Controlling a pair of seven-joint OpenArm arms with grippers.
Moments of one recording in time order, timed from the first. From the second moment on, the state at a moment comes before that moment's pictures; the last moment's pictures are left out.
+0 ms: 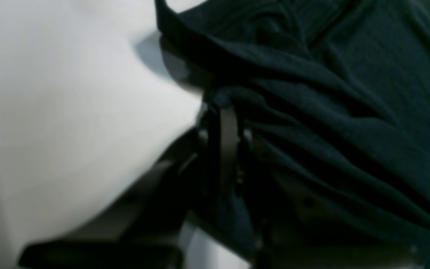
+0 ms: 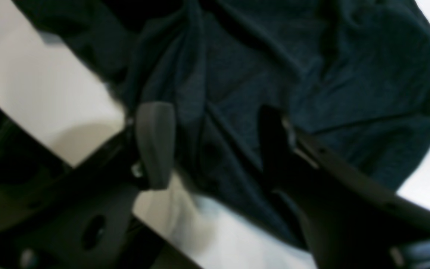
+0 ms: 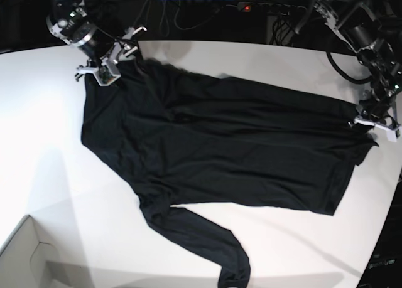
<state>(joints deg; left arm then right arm) -7.8 -14.1 -47.2 60.7 -13.0 -28.3 34.9 -30.8 7.7 10.8 102.5 -1.3 39.6 -12.4</state>
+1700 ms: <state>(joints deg) -7.8 -14.1 -47.2 60.7 -12.9 -28.3 34.8 -25.7 7.9 11.4 98.8 -1.3 39.7 -12.4</state>
